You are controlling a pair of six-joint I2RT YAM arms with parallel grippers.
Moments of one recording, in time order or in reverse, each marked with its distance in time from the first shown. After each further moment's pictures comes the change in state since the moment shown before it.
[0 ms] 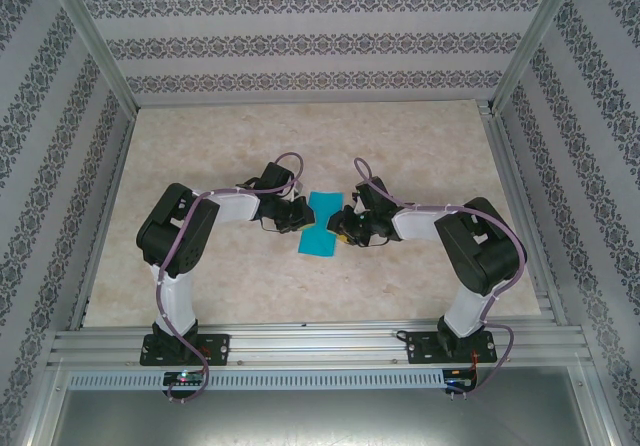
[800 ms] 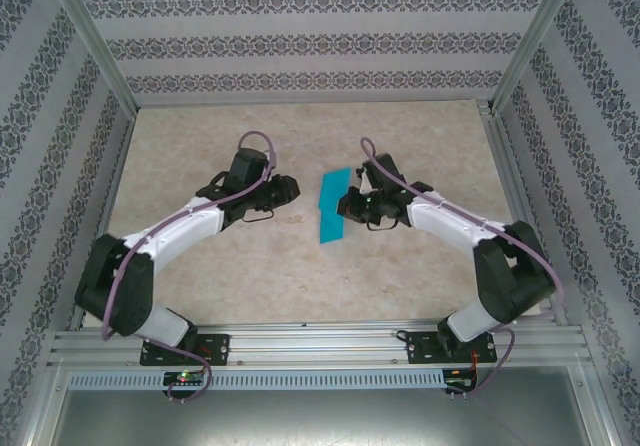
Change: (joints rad) left arm 0.010 -0.487 -0.114 -0.046 -0.326 0.005; right arm -0.016 -0.230 0.211 -0.436 0.153 -0.272
